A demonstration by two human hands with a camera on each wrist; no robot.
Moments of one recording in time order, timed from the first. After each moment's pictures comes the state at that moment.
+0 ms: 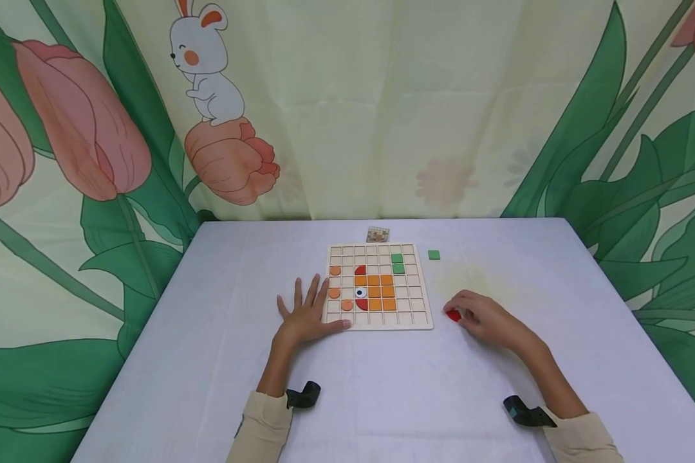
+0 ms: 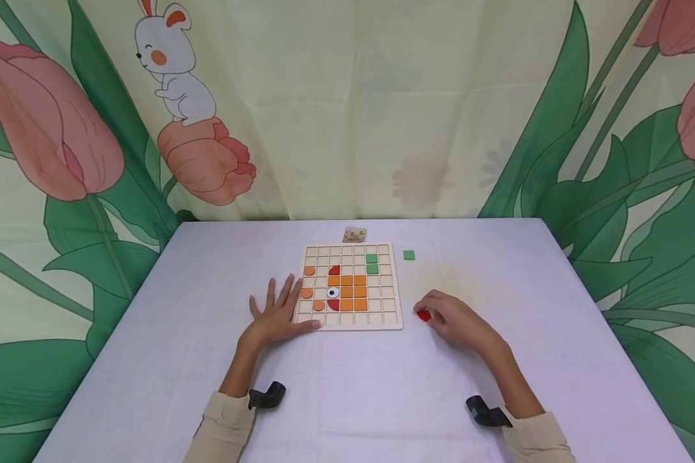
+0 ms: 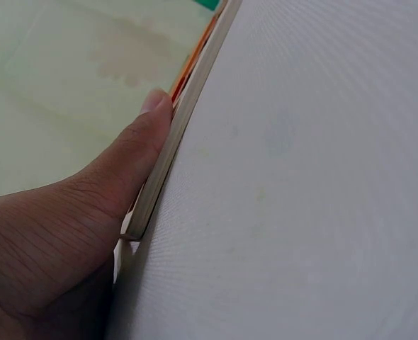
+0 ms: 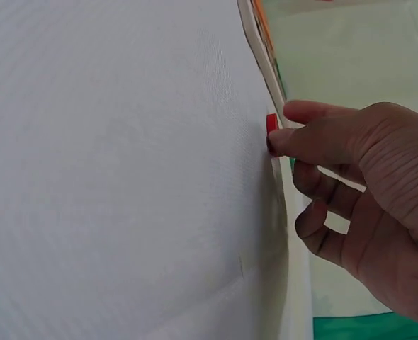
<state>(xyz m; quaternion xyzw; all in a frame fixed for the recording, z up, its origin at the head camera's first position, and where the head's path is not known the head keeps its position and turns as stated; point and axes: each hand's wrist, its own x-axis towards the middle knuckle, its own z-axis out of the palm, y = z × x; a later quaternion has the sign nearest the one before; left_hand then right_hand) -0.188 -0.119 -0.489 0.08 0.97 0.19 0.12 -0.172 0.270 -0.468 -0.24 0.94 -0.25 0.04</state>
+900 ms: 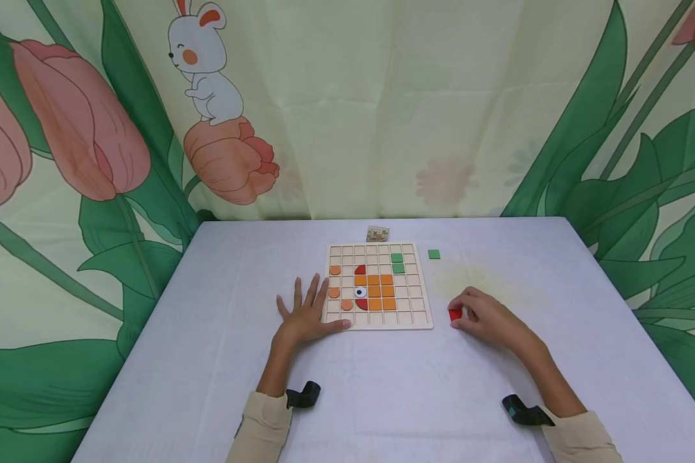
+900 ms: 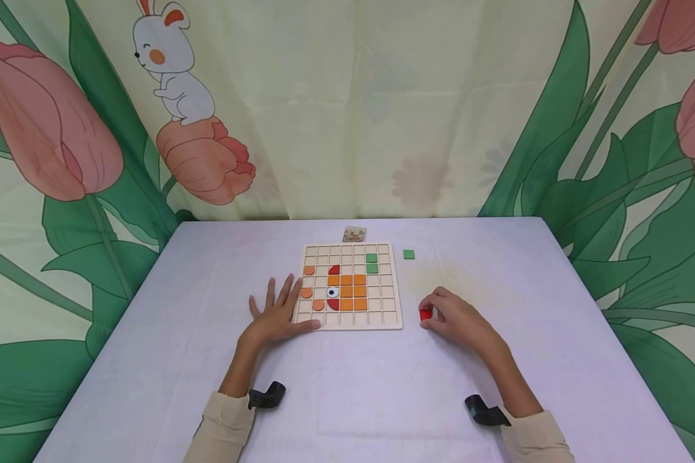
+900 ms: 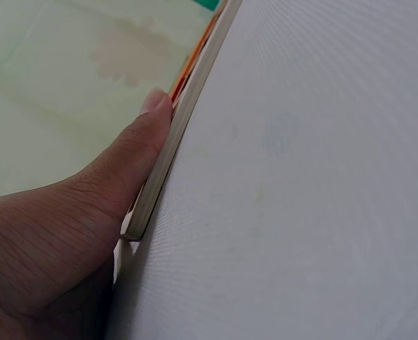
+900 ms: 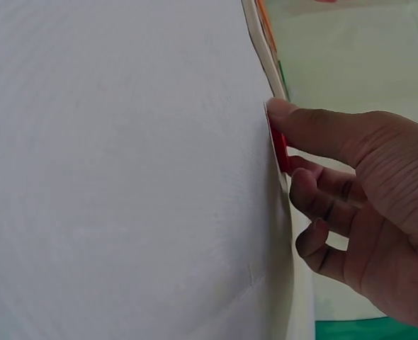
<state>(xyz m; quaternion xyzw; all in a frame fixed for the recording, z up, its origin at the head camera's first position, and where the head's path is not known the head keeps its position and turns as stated) -0.189 -0.118 -0.492 0.07 0.97 0.17 0.13 -0.174 0.269 -0.472 -0.18 0.95 -0.24 0.05</state>
